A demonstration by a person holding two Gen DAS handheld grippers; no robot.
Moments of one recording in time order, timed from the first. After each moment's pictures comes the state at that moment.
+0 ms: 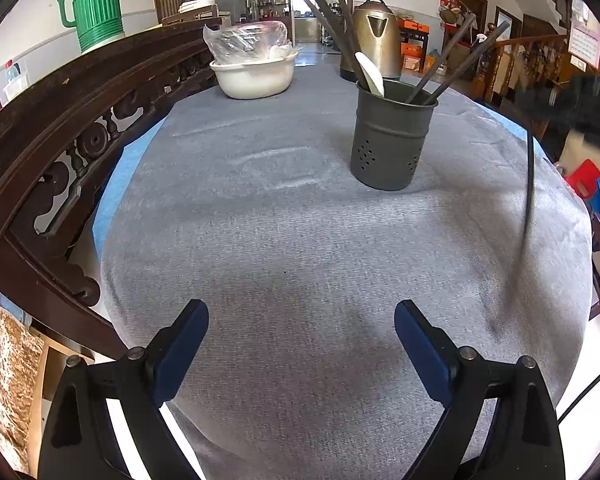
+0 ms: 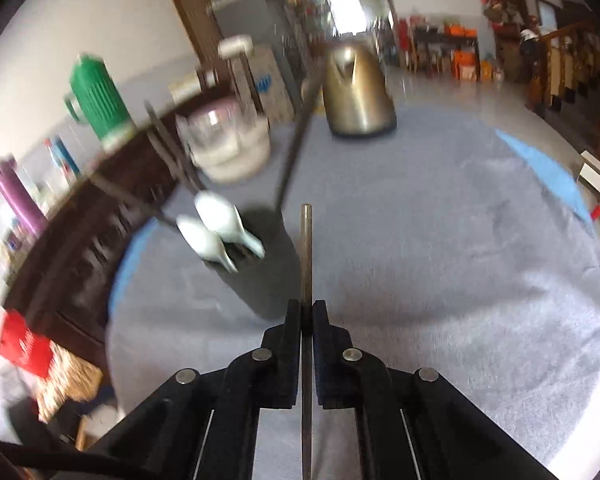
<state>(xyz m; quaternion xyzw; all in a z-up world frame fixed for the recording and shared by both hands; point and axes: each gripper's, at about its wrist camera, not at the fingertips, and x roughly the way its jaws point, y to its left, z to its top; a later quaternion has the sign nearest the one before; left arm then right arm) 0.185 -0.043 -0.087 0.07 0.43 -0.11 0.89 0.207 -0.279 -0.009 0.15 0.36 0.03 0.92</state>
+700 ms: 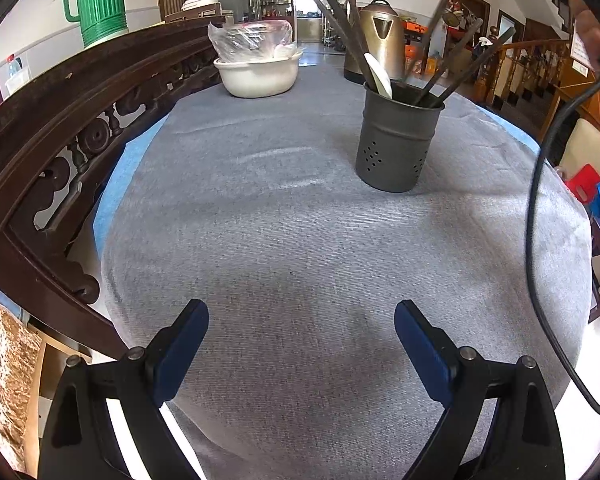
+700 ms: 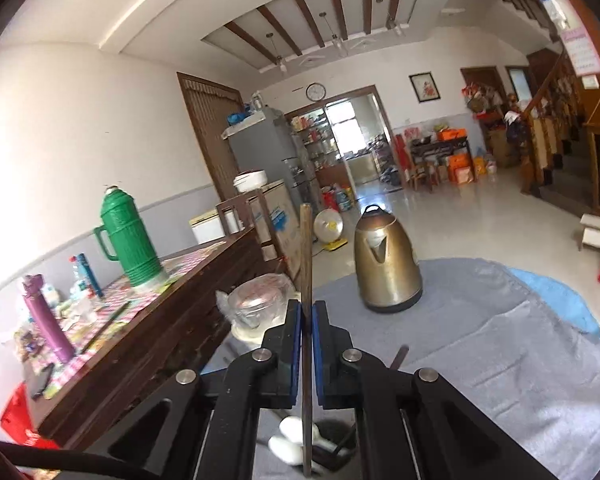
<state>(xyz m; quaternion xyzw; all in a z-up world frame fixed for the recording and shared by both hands) 0.190 -0.036 -0.089 0.06 0.43 -0.11 0.89 0.261 -0.245 0.118 0.16 0.14 -0.01 0.98</state>
